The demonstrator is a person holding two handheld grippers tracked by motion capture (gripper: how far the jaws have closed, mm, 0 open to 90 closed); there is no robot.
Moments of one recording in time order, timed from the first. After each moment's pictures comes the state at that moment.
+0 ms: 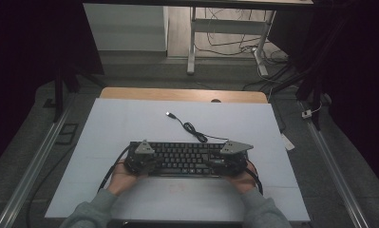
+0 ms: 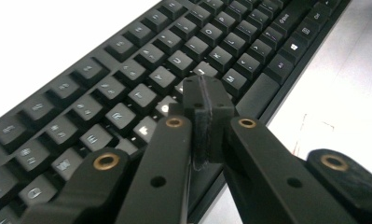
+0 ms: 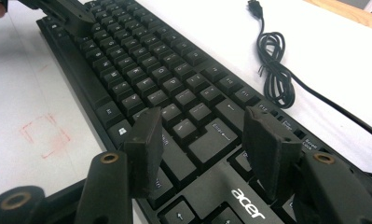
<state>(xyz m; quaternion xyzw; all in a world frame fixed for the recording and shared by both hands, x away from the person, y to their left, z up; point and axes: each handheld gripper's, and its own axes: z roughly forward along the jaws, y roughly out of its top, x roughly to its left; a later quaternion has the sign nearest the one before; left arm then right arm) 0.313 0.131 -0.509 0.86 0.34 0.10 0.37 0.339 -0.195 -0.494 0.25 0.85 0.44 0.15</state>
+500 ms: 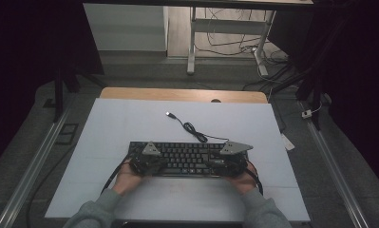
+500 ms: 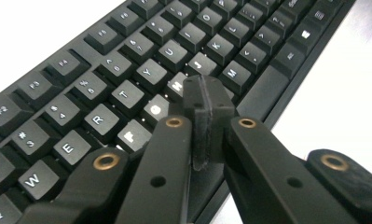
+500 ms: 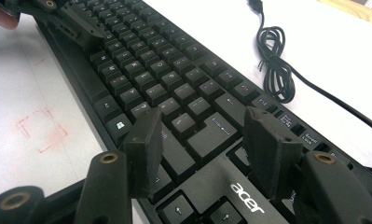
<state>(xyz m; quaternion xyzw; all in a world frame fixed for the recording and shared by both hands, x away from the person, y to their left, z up) 0.318 0.120 -0.520 0.87 0.34 0.10 0.35 0.339 -0.196 -0.496 0.25 0.86 0.43 0.15</state>
